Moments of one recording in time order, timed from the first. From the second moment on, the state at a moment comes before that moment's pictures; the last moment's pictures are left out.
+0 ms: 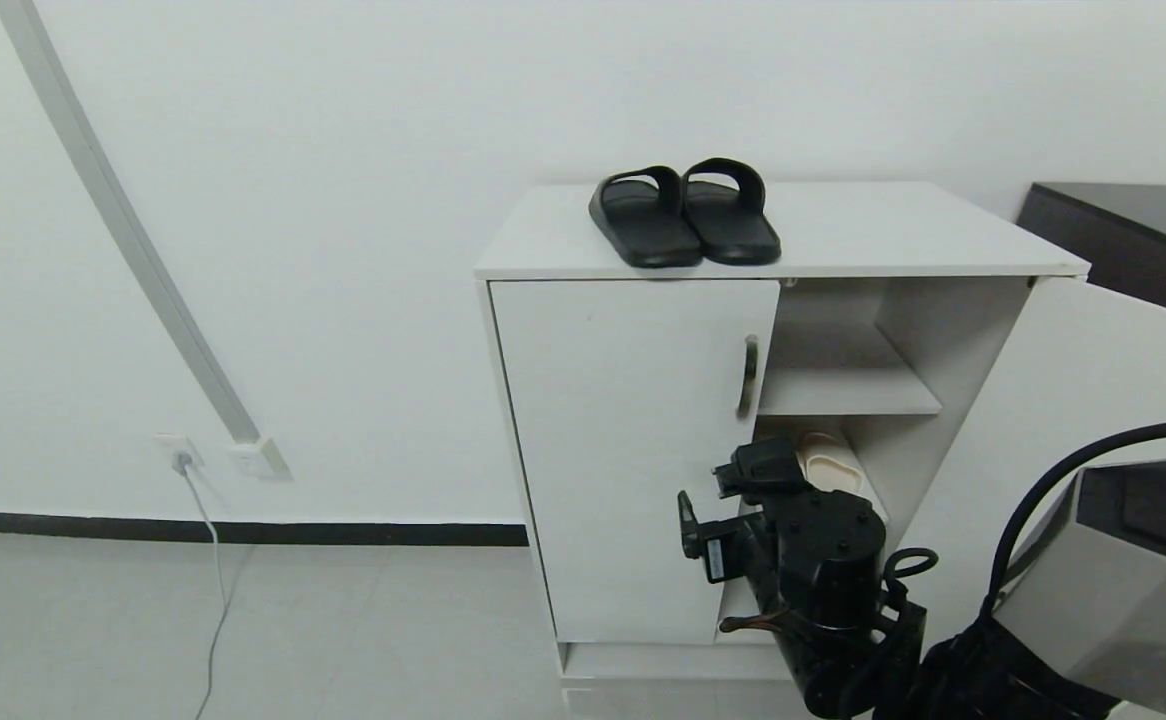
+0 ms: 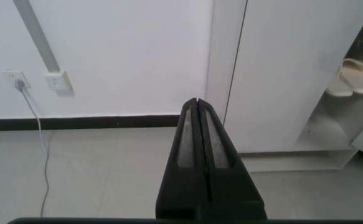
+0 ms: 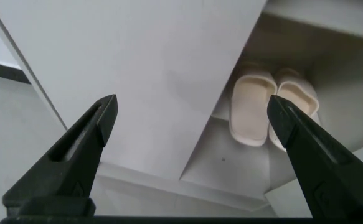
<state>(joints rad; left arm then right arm) 0.00 0.00 0.00 0.00 0.00 0.01 0.84 2.11 -0.69 -1.32 -0.69 -0.04</state>
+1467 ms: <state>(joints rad) 0.00 0.00 0.00 0.00 0.00 0.01 0.84 2.11 -0.66 -1.34 -0.64 -0.04</state>
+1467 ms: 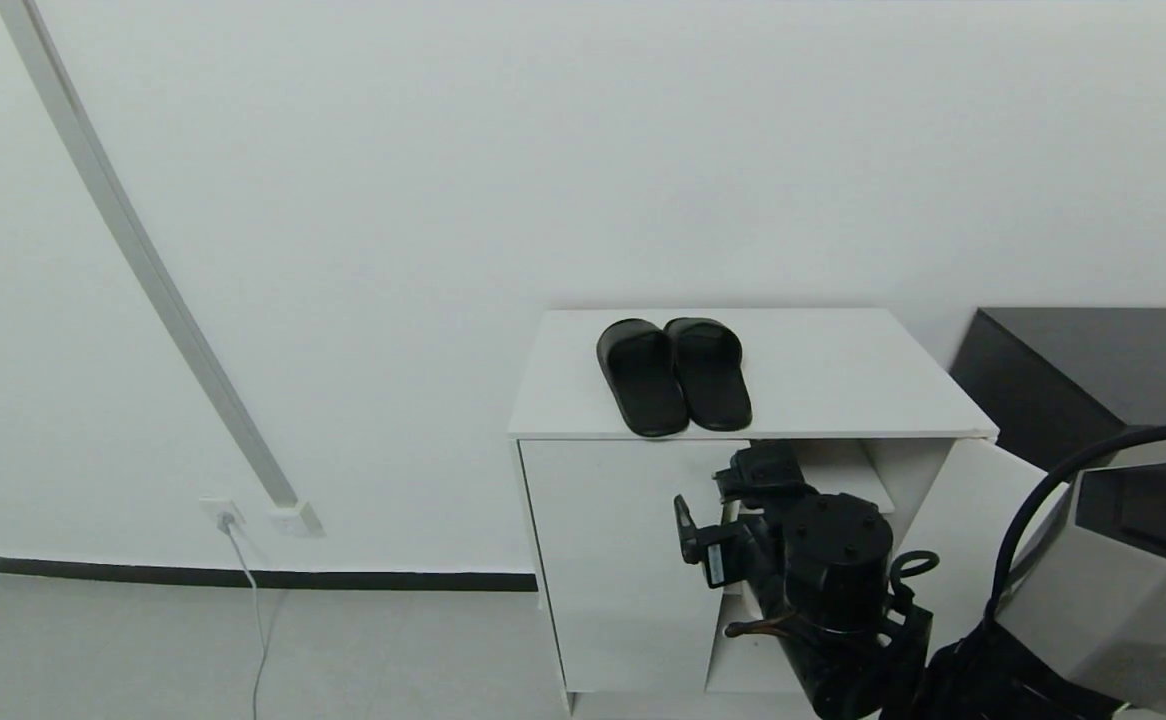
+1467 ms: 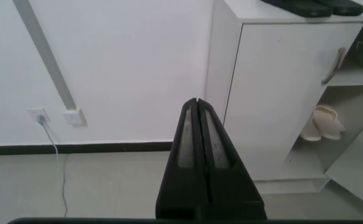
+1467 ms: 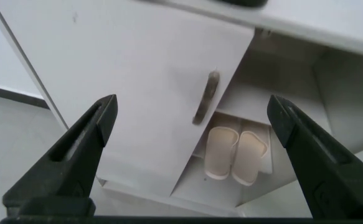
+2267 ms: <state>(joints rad) 0.00 0.00 0.00 0.00 0.00 0.01 0.83 2.05 -0.83 -1.00 -0.63 0.05</state>
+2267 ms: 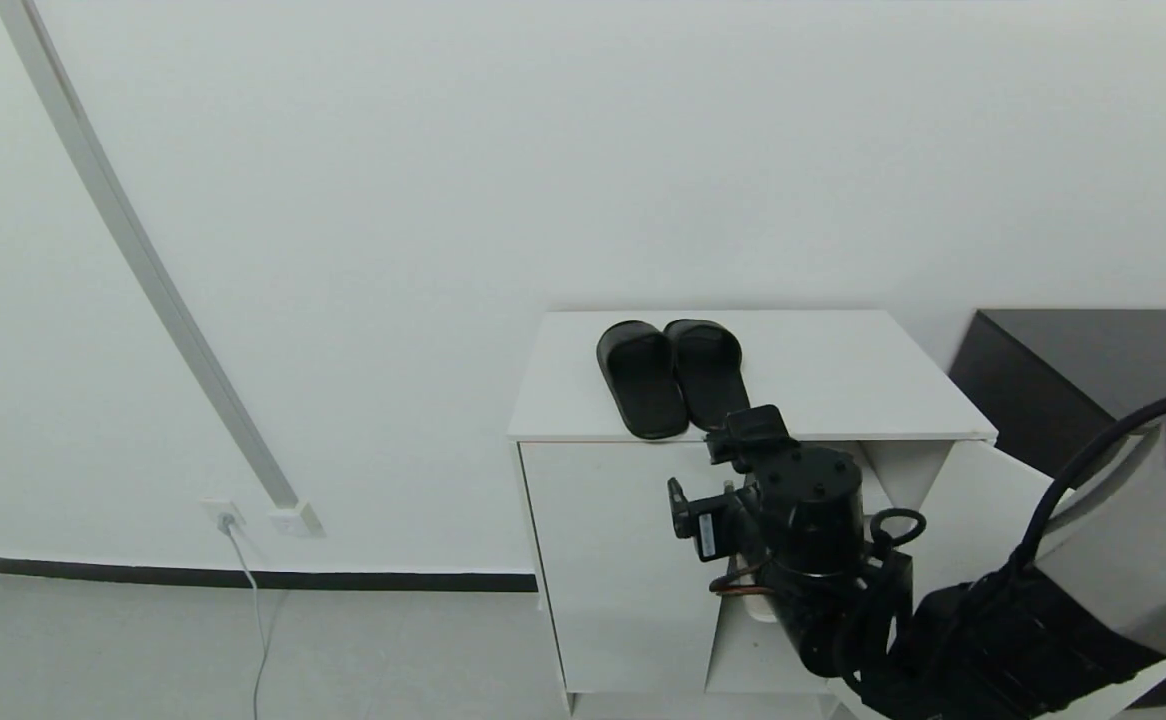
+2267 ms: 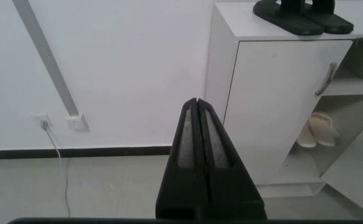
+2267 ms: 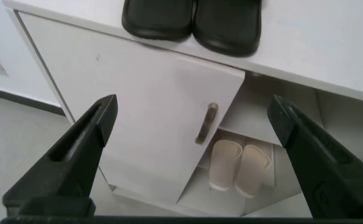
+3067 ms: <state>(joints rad) 0.00 0.00 0.00 0.00 0.00 0.01 0.83 1.96 -1.04 -0.68 -0.59 0.16</state>
